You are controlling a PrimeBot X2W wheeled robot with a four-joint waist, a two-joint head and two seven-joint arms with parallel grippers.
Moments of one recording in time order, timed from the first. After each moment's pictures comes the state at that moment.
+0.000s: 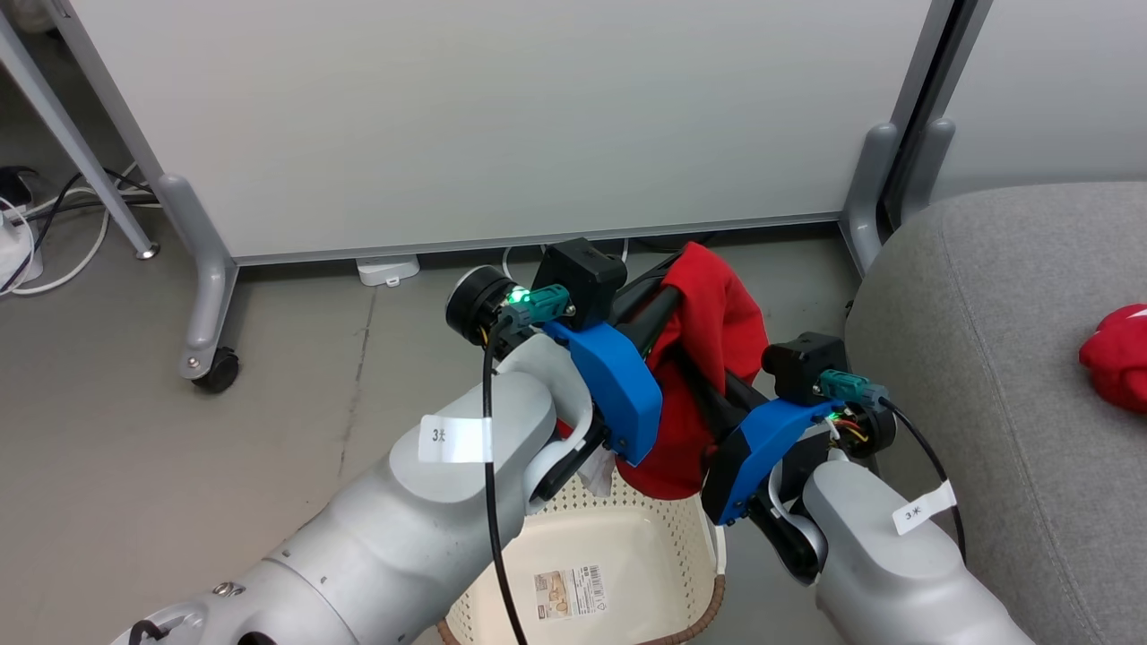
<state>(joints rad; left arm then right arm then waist) -0.92 0.05 -1.17 0.76 -0.92 -0.10 -0.23 -0.65 -0.05 0.56 0.89 0.49 0.13 -0.24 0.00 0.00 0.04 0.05</state>
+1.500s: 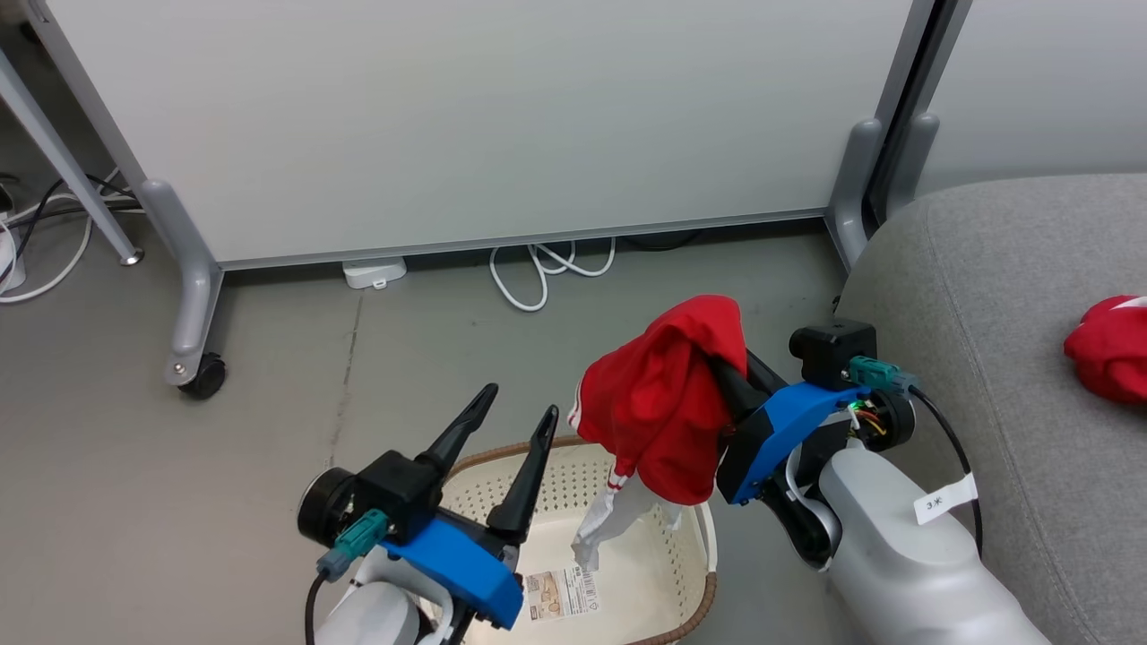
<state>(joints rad) -0.31 0.20 -0.64 0.37 -0.49 -0.10 -0.26 -0.67 -0.05 0.50 0.92 0.52 0.13 -0.26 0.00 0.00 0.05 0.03</state>
